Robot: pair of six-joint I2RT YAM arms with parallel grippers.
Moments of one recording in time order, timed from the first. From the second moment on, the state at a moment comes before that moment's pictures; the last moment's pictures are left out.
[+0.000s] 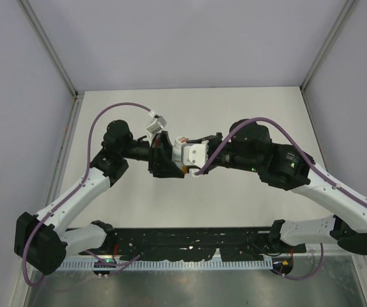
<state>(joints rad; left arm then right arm) -0.52 1.13 0.87 0.25 1.23 -0.50 1.09 1.19 1.53 -0.67 -0.07 -0.84</state>
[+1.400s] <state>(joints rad) -0.51 1.11 0.97 -0.11 1.22 -0.02 1.11 1.17 1.44 -0.73 -0.01 -0.80</state>
